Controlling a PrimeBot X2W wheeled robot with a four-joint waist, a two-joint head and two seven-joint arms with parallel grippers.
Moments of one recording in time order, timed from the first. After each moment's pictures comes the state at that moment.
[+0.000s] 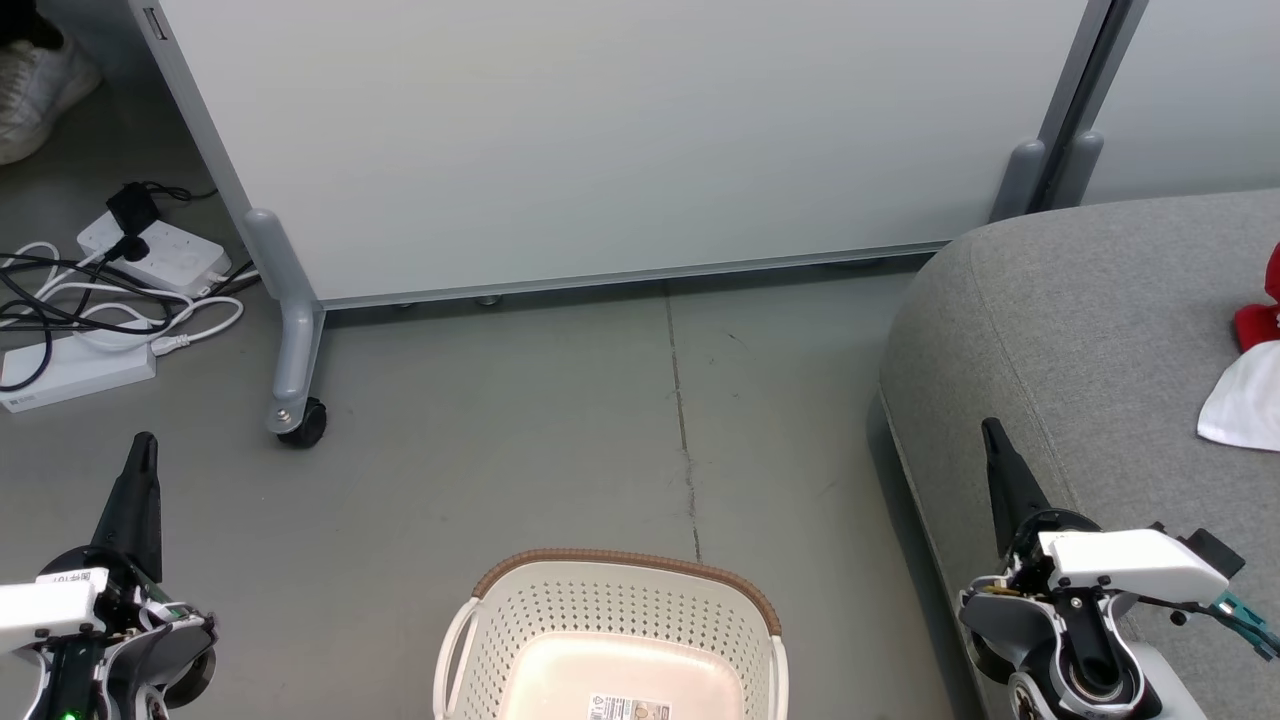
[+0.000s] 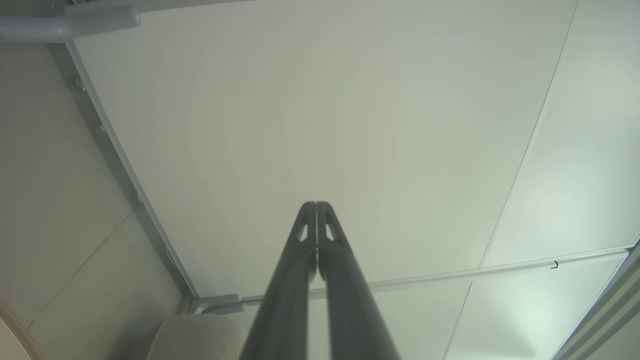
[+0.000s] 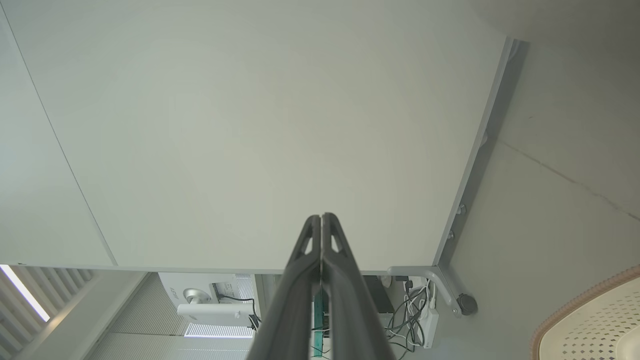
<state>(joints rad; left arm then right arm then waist) -0.21 0.06 0.41 0.35 -1.55 -0.13 0.34 -0.24 -0.05 0.17 0.36 1.66 0.13 -0.11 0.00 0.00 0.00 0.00</state>
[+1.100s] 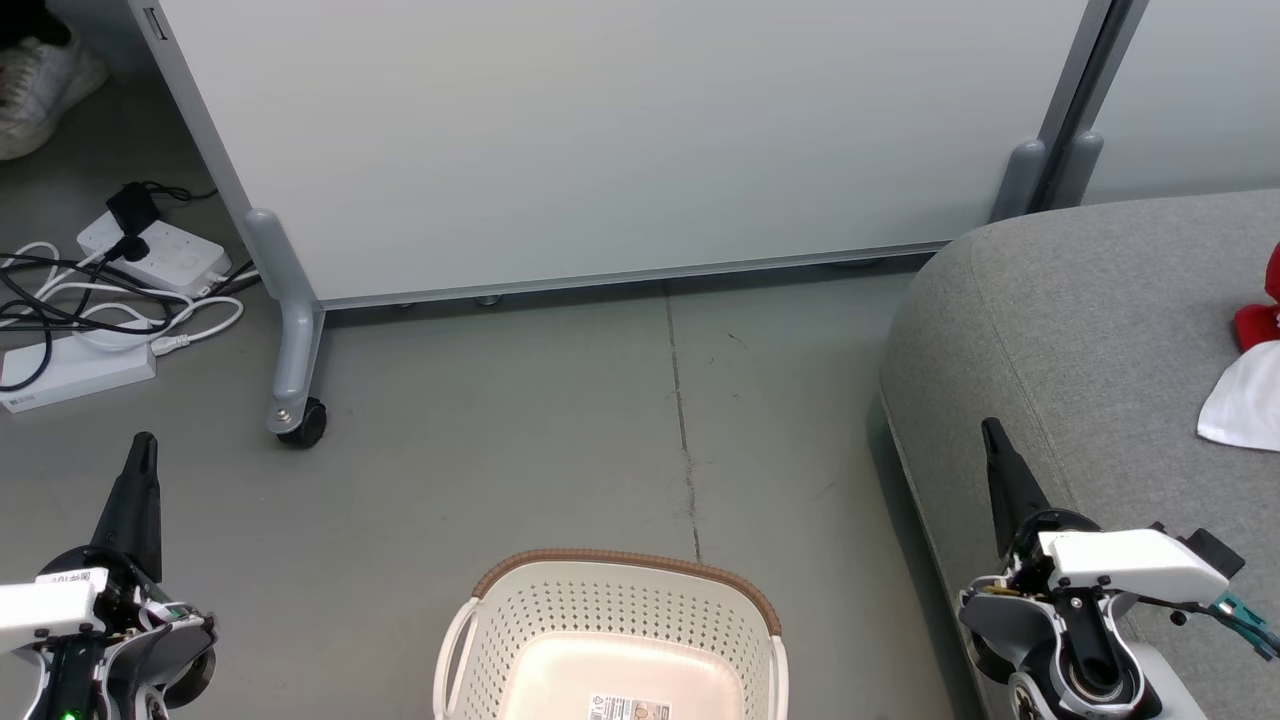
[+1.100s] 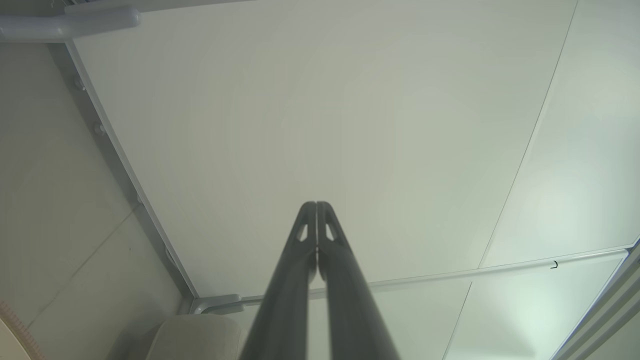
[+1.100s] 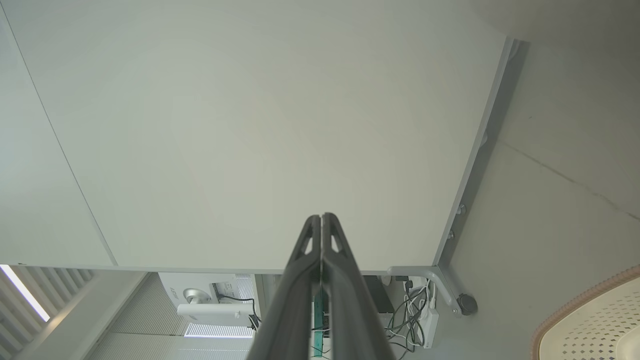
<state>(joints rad) -0.21 0.06 0.41 0.35 -1.55 -0.13 0.34 -0.24 -0.05 0.17 0.36 1.66 0.13 -0.11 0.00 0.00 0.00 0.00</state>
